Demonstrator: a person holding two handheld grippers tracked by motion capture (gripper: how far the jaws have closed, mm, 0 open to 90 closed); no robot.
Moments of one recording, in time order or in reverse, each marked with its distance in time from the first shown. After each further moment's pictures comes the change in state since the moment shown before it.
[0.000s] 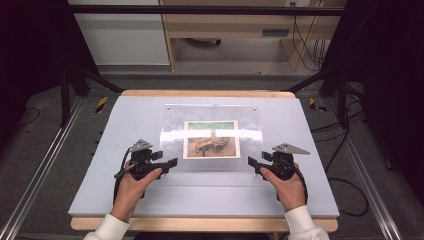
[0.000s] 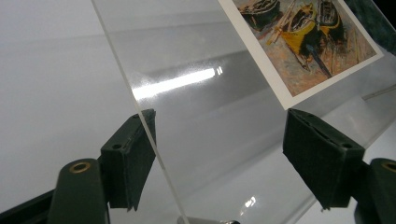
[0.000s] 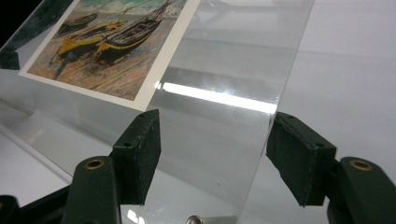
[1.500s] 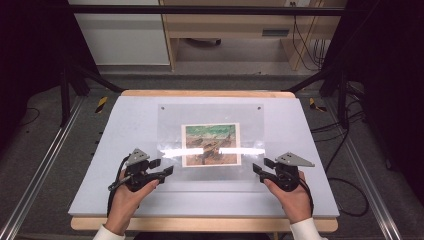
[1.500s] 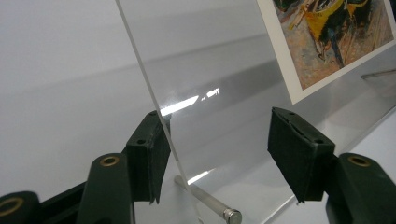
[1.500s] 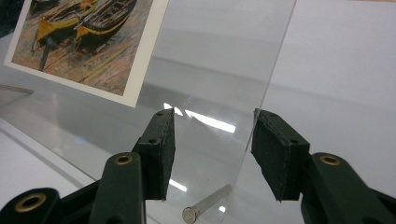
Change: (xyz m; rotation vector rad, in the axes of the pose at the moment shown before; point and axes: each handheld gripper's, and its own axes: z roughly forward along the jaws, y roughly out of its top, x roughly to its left) left arm -0.018 -0.018 -0.024 -0.009 0.047 0.065; right arm 0.014 -0.015 -0.026 -0.027 -0.046 -0.092
